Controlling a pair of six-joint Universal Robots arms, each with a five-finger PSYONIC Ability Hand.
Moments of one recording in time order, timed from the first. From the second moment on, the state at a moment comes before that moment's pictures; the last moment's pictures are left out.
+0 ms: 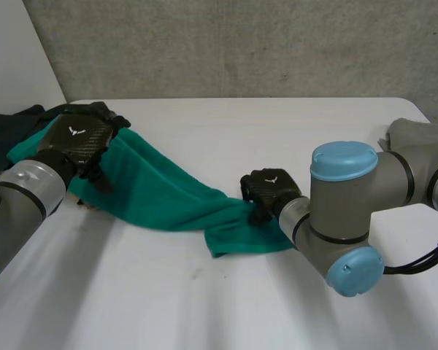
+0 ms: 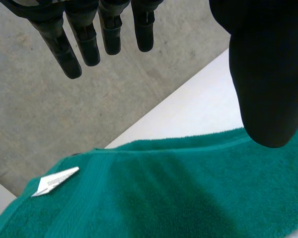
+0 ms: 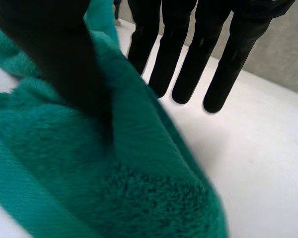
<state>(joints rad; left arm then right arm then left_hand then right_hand) 4.49 -1.72 -1.68 3.26 -1.36 3.50 2.17 -0.86 1.25 -0.02 1.49 3.02 0.24 0.23 0.23 0.22 0.05 0.97 0.98 0.96 0.96 0.77</state>
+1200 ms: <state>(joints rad) 4.26 -1.98 -1.61 3.41 -1.43 3.57 1.92 -1.78 1.39 0.18 1.11 2.80 0.21 0.22 0.22 0.21 0.05 1.09 1.18 1.20 1.20 0.96</state>
